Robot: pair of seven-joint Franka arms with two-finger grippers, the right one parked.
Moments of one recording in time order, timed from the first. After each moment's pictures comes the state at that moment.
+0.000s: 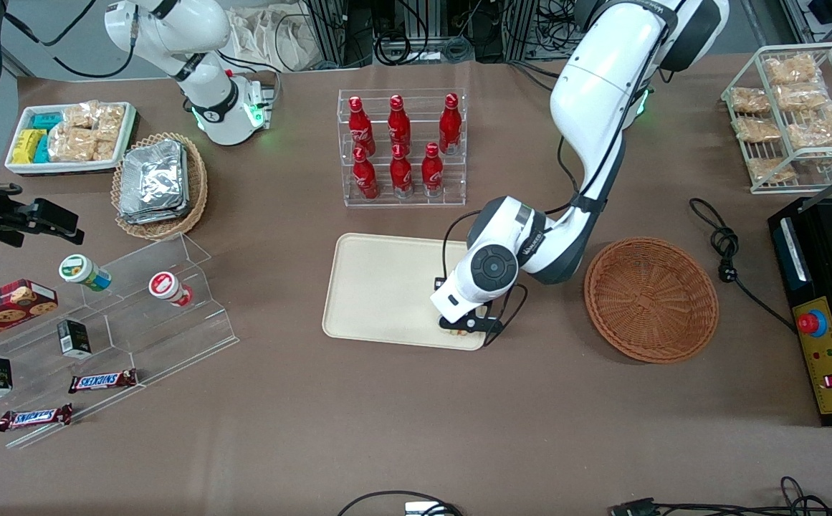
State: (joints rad) arm -0.57 0.75 -0.06 -1.47 -0.17 2.09 -0.45
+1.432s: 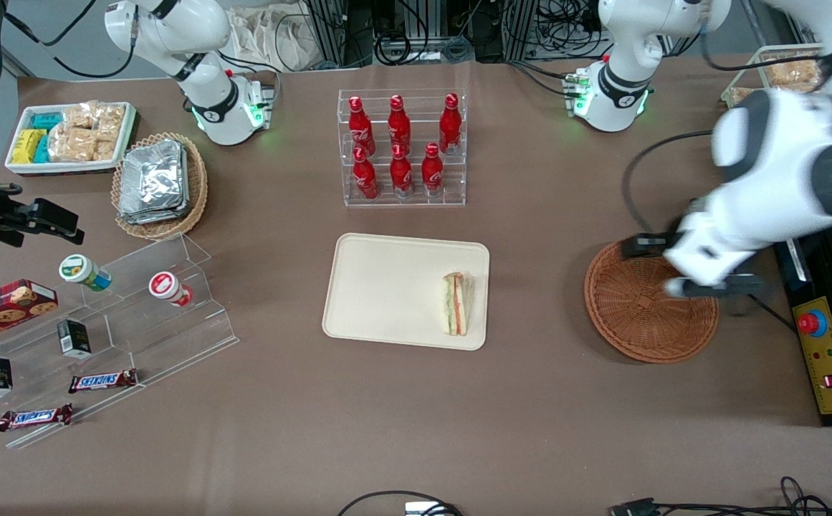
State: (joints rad) arm -0.08 0.14 0.00 -1.71 -0.11 1.68 -0.18
